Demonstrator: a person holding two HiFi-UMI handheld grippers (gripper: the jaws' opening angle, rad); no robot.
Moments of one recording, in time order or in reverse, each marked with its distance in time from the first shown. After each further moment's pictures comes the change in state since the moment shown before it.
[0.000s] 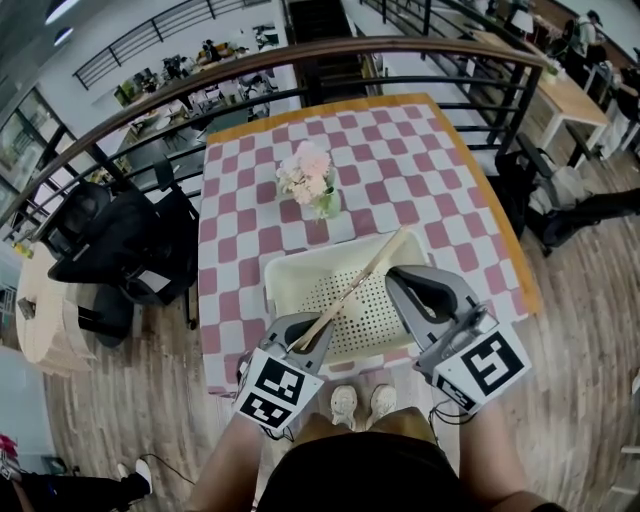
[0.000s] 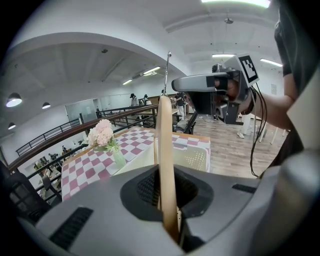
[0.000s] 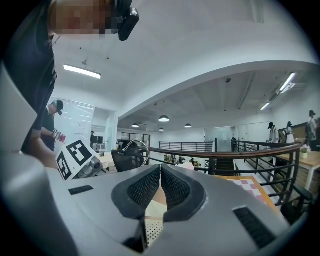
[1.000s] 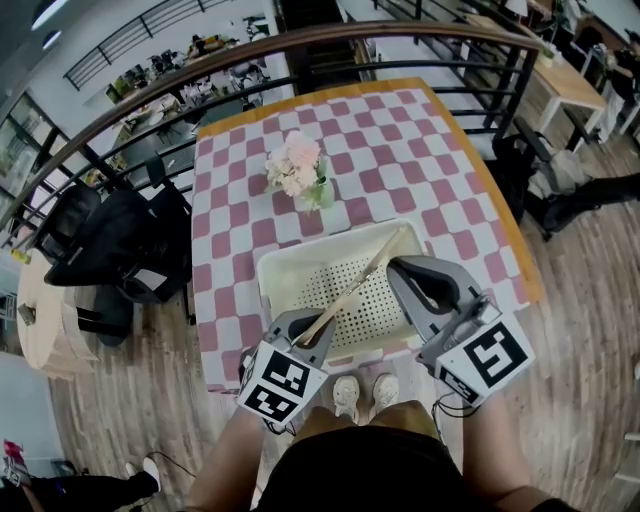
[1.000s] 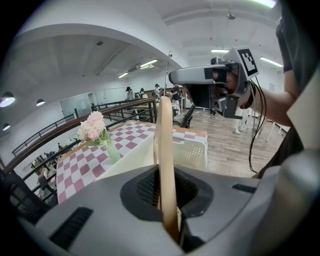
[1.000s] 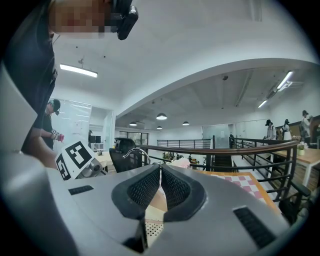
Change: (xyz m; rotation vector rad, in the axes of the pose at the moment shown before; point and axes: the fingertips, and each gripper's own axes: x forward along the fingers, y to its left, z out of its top) left arm 0.022 -0.009 -0.010 0.011 0.074 -0.047; right arm -0.003 -0.017 -0.013 0.021 0.025 -0.020
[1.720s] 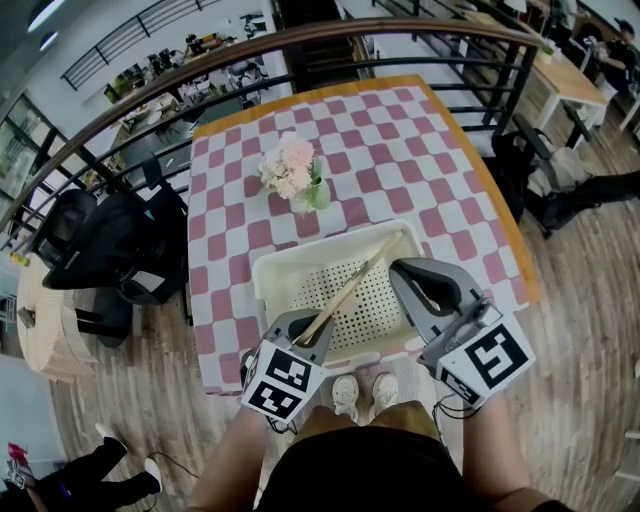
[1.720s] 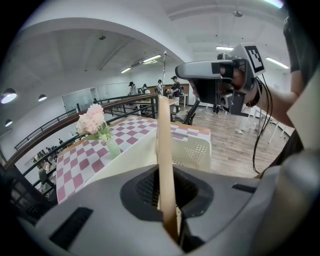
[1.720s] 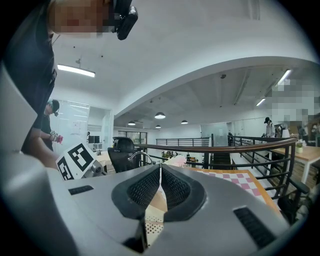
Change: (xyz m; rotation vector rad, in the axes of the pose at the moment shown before) left arm 0.018 0.004 -0.007 -0.038 0.045 0.012; right arm -0.003 -0.014 -0.010 0.018 0.011 -0.011
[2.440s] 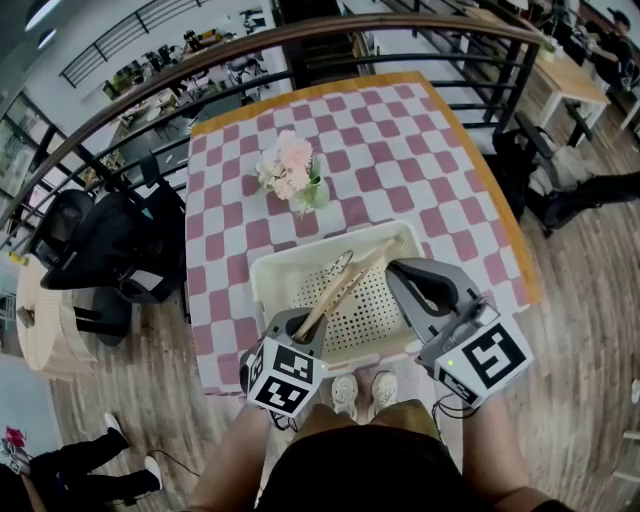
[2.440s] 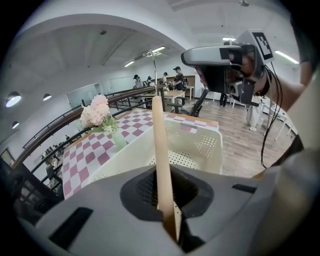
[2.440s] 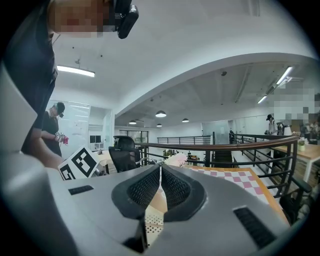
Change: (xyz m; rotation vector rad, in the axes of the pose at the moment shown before) left arm 0.014 0.016 -0.017 -0.013 0.093 0.066; right arm 0.009 -0.005 -0.005 0.009 0.020 0.019
